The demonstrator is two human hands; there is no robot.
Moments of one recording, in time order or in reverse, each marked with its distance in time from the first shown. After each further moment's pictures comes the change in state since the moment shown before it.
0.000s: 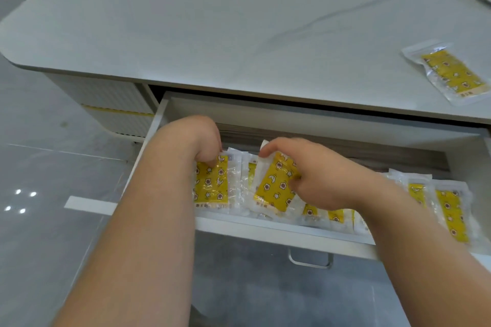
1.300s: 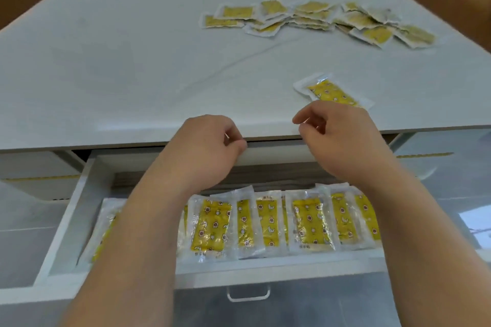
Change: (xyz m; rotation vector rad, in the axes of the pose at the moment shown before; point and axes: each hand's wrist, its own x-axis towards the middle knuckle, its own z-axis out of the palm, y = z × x) left_hand -0.055 0.125 -0.023 -0.364 0.460 0.422; right_hand -0.070 0.077 -0.083 0.195 0.812 0.179
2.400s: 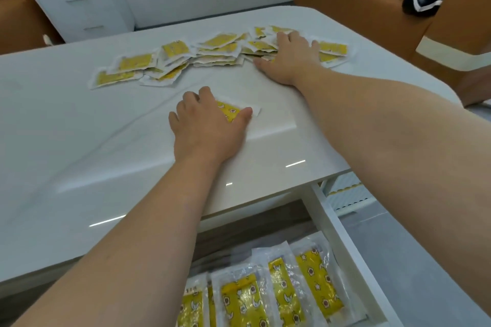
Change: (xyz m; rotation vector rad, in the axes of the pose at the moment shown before) left_hand 0.212 0.133 0.111 0.248 0.385 0.066; right_hand 0.299 0.179 -0.090 -0.517 0.196 0.173
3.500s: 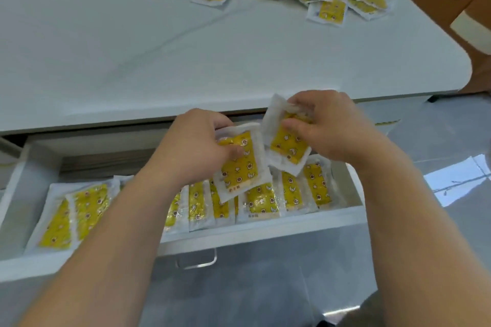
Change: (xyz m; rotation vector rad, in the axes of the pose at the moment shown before) left_hand -0.188 -0.078 -0.119 -0.359 -0.534 -0.104; right_hand -0.324 -0.044 -0.074 0.397 -0.330 -0.192
